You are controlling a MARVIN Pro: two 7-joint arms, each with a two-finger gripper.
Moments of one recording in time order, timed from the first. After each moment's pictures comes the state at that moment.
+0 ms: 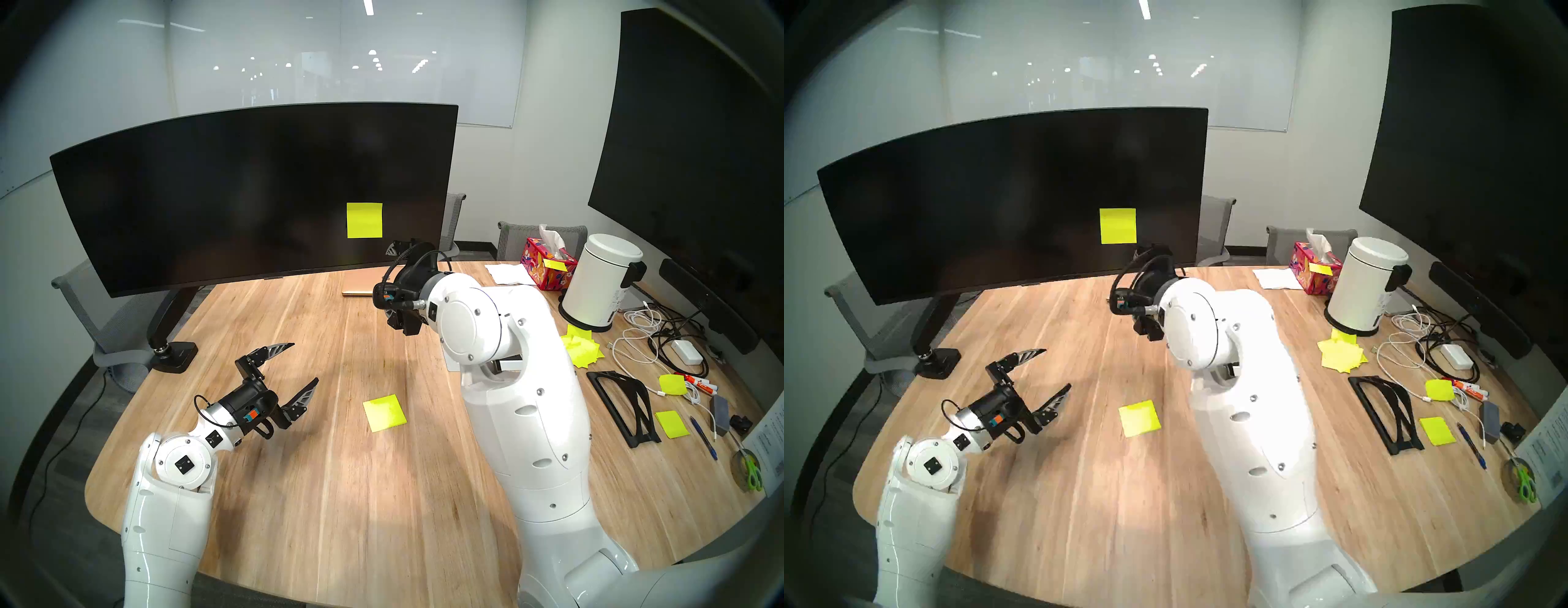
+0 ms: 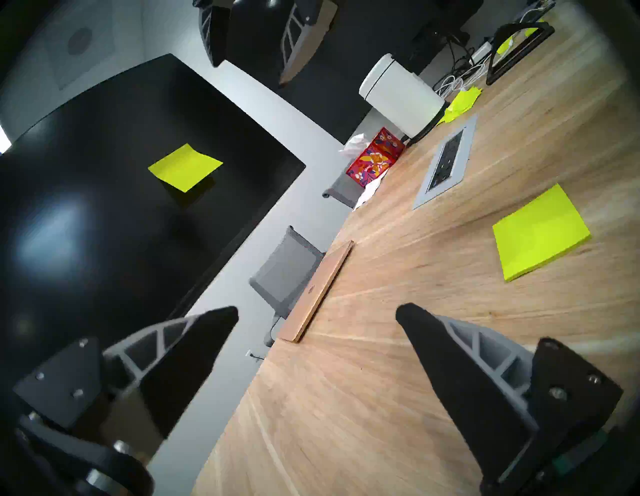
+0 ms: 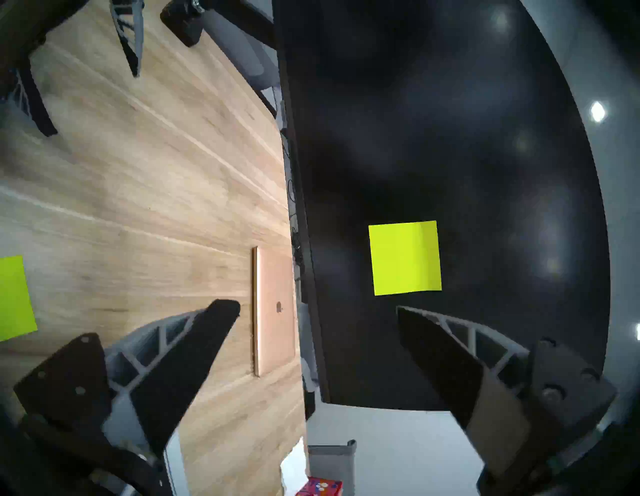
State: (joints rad) left arm 1.72 -1.37 -1.82 -1.66 0.53 -0.63 -0.55; right arm -1.26 -1.62 1.25 -2.01 -1.29 0.10 1.04
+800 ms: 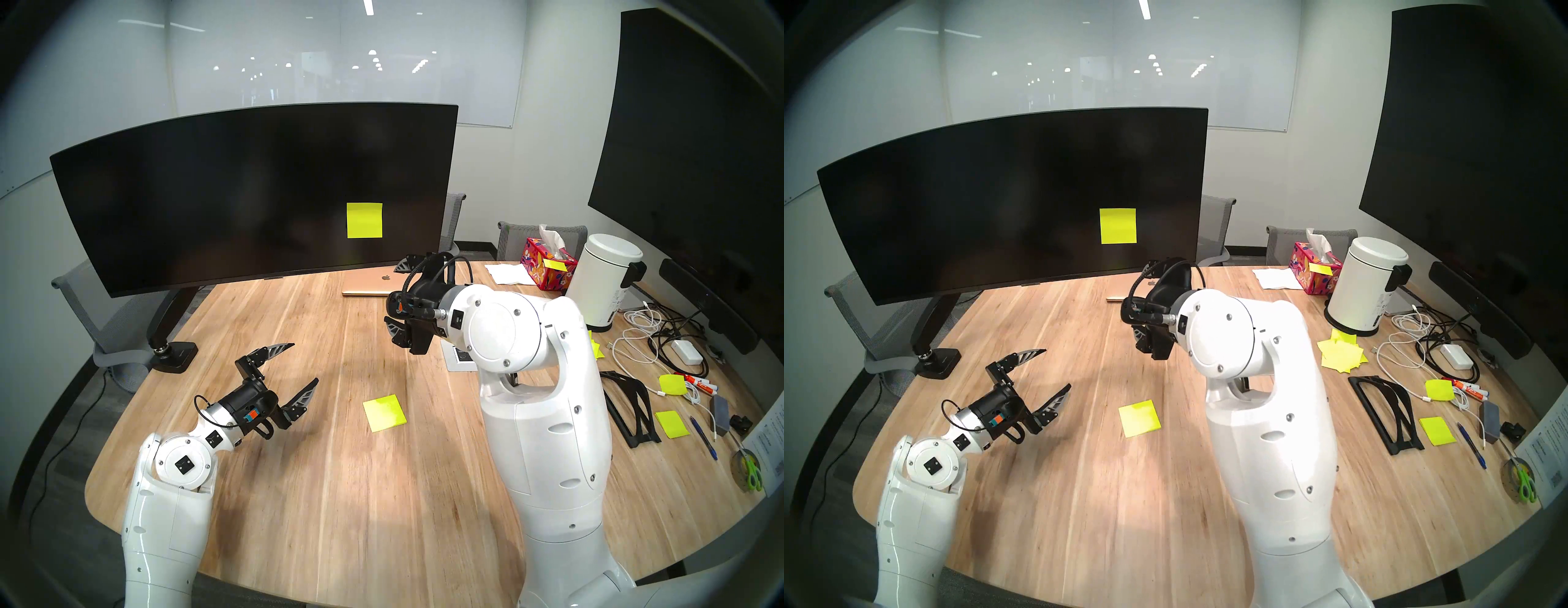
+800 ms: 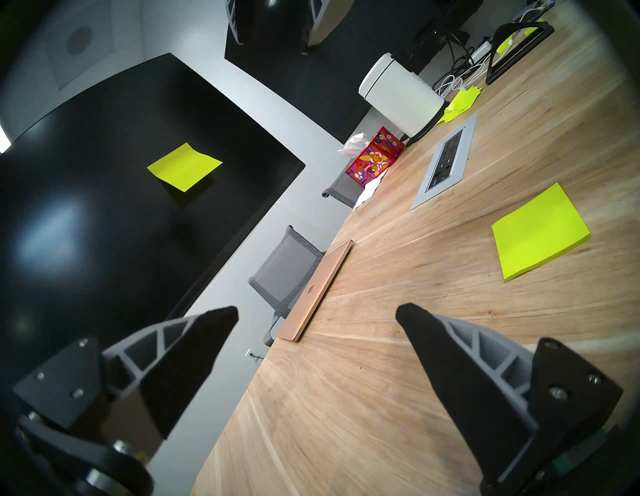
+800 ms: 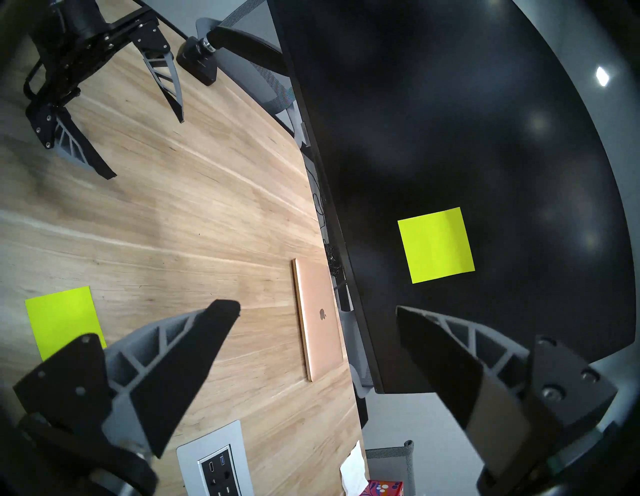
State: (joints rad) left arm 1.72 -1.38 -1.83 -1.66 0.53 -0.63 -0.56; right arm -1.34 -1.62 1.29 -2.09 -1.22 0.14 1.11
